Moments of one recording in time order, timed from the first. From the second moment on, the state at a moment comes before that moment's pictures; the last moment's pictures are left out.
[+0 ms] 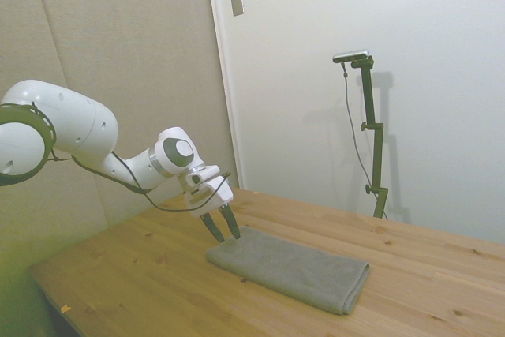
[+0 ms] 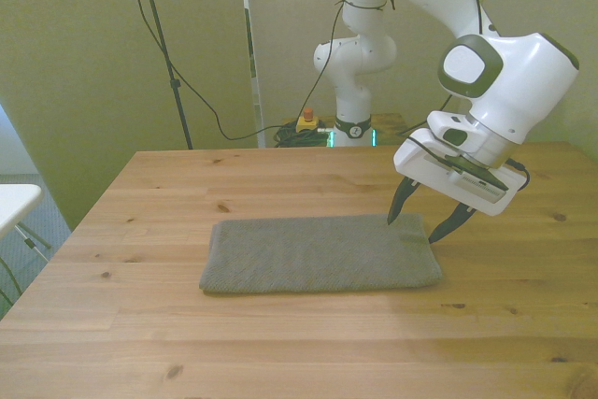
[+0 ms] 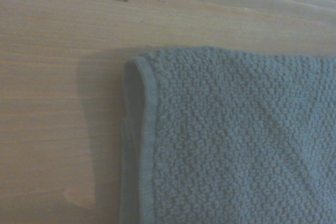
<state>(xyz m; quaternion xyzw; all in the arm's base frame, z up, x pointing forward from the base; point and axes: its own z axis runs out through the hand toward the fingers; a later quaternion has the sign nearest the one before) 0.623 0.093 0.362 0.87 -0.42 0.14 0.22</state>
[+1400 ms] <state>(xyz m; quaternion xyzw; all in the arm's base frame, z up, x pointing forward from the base) 0.620 0.051 0.338 0.85 -0.41 0.18 0.28</state>
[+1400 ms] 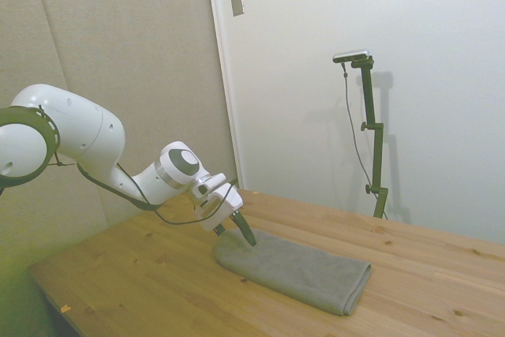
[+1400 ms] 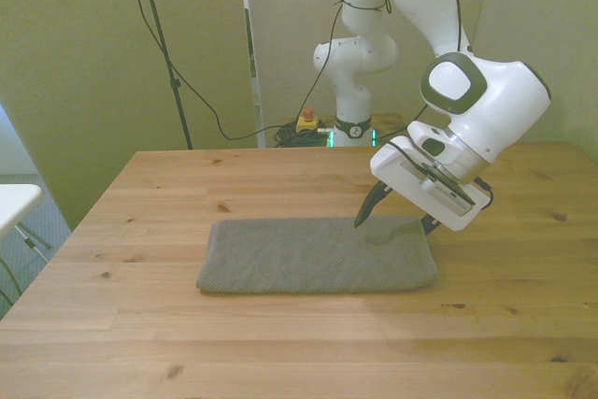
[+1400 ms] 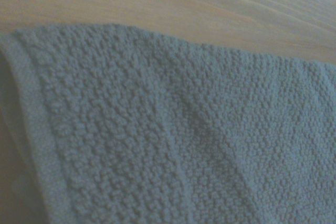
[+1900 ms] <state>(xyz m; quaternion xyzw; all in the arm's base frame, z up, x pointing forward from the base) 0.623 0.063 0.336 0.86 -0.40 0.20 0.25</state>
